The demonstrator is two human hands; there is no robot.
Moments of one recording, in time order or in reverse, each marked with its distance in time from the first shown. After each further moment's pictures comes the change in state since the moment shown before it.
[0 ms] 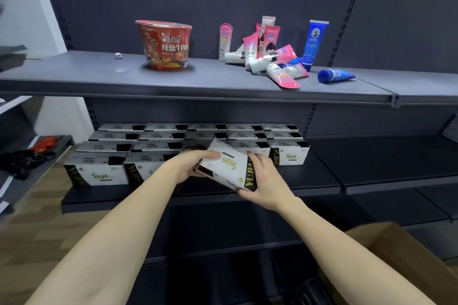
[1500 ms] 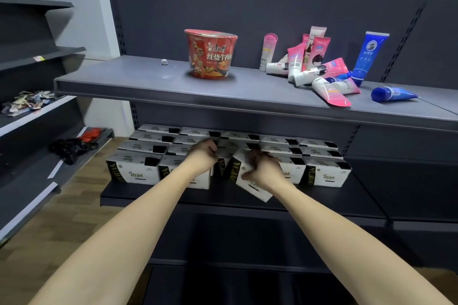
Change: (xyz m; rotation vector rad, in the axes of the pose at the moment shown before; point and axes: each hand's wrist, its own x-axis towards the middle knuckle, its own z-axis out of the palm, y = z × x) left_hand 0.006 0.008 -0.056 0.624 0.489 0.254; right_hand 0.109 -0.052 0.029 0.161 -0.222 0.274
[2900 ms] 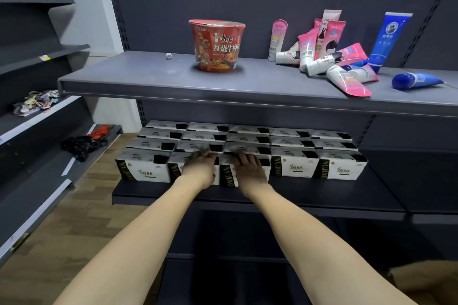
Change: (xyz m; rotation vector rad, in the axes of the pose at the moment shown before) left_hand -0.011 -0.040 0.007 0.775 -0.144 0.068; right_hand 0.023 -0.021 0.085 -0.495 0.016 -0.281
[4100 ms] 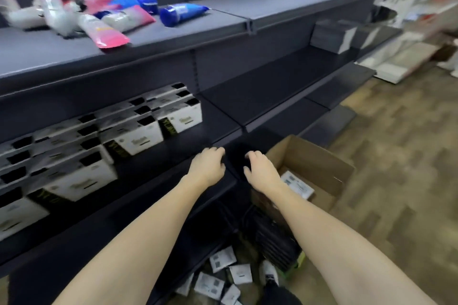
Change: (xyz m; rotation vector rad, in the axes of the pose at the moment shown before) left_hand -0.036 0.373 0.097 -0.149 -0.085 0.795; right_hand -0.325 0.263 0.021 0.286 0.070 0.835
